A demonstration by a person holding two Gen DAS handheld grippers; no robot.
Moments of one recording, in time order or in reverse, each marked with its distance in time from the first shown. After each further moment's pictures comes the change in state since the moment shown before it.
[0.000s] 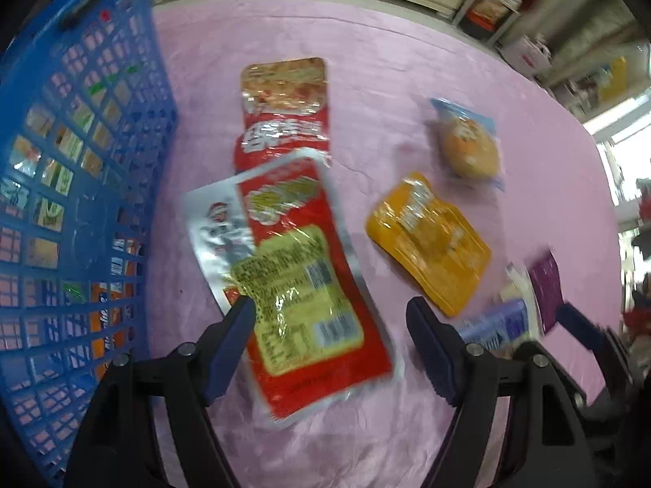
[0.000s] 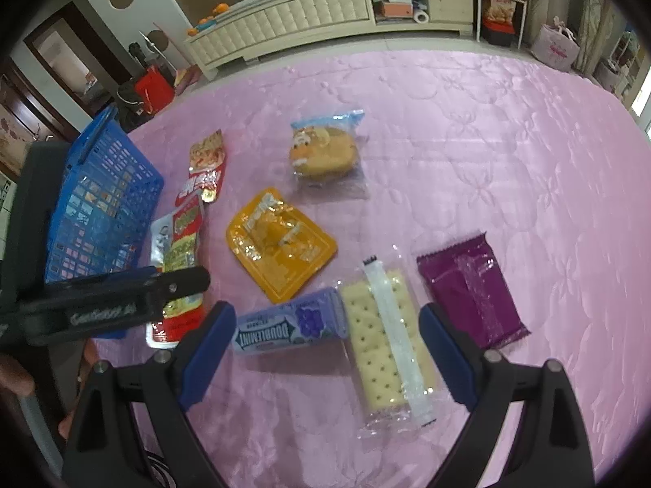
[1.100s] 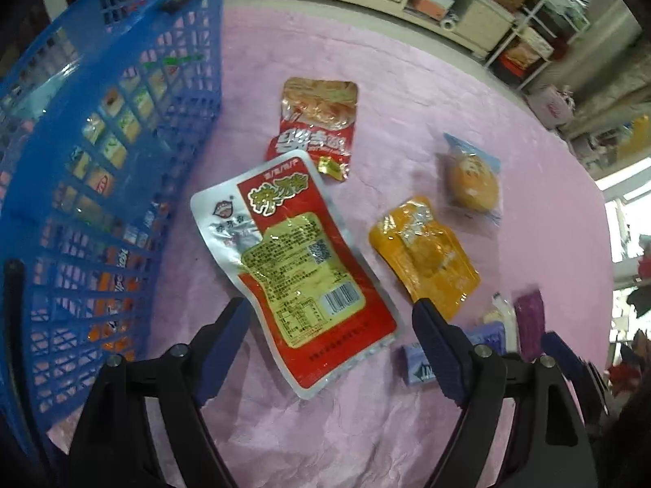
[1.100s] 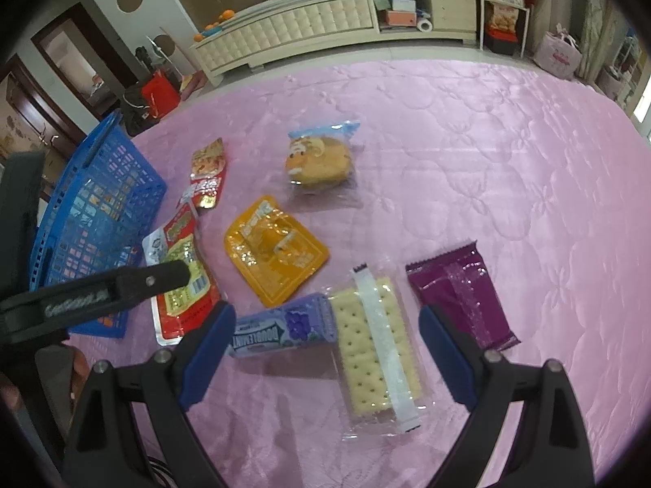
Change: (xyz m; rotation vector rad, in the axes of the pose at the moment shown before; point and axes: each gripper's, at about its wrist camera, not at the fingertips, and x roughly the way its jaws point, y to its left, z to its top) left arm -0.014 -0.018 -0.019 -0.162 -0.068 0.024; right arm -0.008 -0.006 -0.002 -0.019 -0.030 0.017
